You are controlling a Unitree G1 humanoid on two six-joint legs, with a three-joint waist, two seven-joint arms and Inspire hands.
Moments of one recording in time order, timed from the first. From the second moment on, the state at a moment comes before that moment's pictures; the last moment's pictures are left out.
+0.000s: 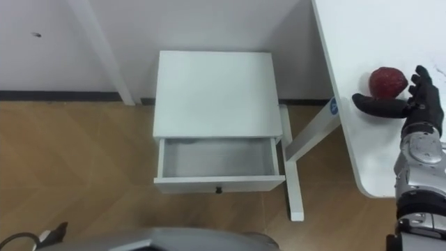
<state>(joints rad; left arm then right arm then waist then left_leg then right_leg) 0.27 0.30 0.16 1.05 0.35 -0.03 0.08 -0.13 -0.54 -0.22 0.82 0.23 -0.12 -0.07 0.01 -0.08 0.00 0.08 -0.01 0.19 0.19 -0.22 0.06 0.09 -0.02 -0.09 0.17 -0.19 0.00</state>
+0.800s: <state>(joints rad) 0.32 0.30 0.16 1.06 0.35 -0.02 0.03 -0.13 -0.55 -0.20 0.82 0.19 -0.12 -0.06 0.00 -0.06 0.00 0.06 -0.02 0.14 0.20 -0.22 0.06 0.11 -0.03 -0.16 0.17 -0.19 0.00</state>
